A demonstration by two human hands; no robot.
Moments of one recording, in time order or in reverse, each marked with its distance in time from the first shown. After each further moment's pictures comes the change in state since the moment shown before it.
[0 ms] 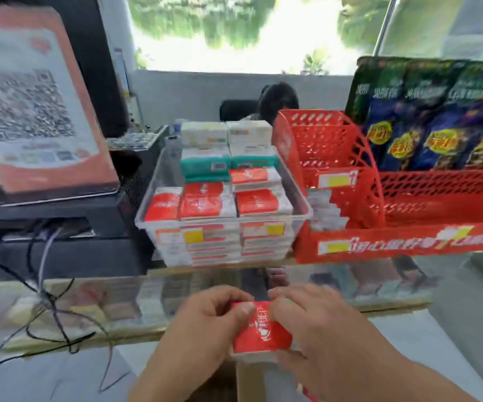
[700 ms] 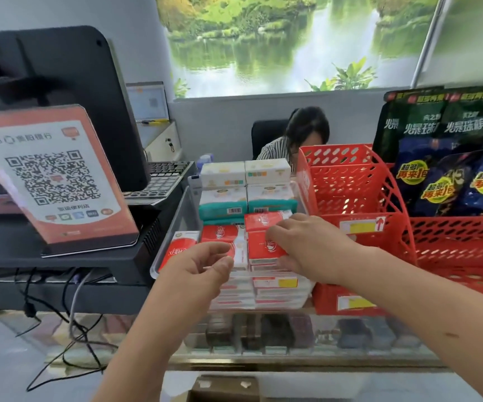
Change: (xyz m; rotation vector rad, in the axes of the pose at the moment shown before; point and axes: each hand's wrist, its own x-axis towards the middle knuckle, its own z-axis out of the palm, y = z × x) left_hand 0.047 0.103 -0.039 0.035 0.319 0.101; right_hand 0.154 0.109 -0.056 -0.250 -0.175 -0.093
